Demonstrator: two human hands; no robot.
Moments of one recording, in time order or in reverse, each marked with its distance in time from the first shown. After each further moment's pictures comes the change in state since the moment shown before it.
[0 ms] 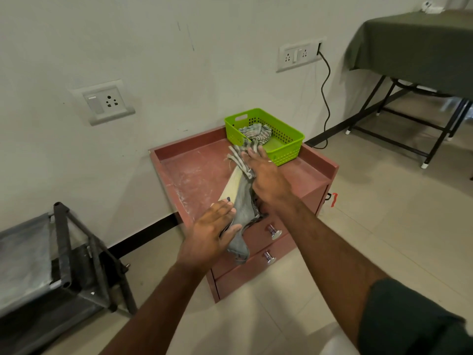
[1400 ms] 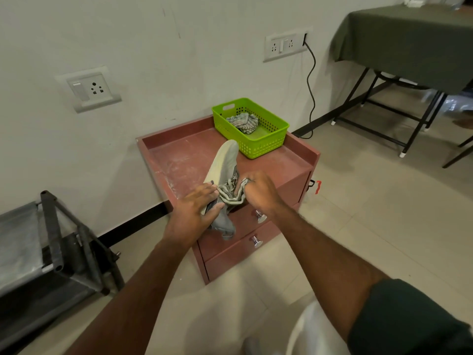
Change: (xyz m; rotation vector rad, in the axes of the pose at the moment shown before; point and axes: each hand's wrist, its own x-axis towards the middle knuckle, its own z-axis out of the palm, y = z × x) left_hand 0.004 -0.001 -0.011 -0.184 0.029 -0.101; right_hand -0.065 -0.033 -0.013 0.367 -0.054 0.444
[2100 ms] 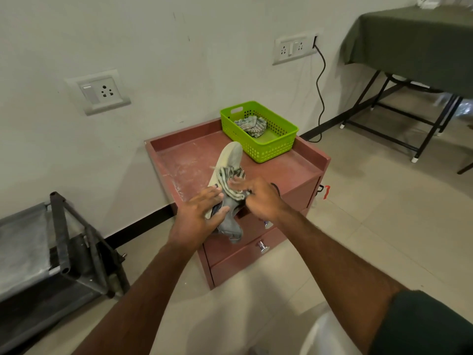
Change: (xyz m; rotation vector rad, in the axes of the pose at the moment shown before) left_hand 0.001 -0.010 0.001 0.005 0.020 -0.035; right_hand 0.008 0.005 0.007 -0.077 -0.196 -0.213
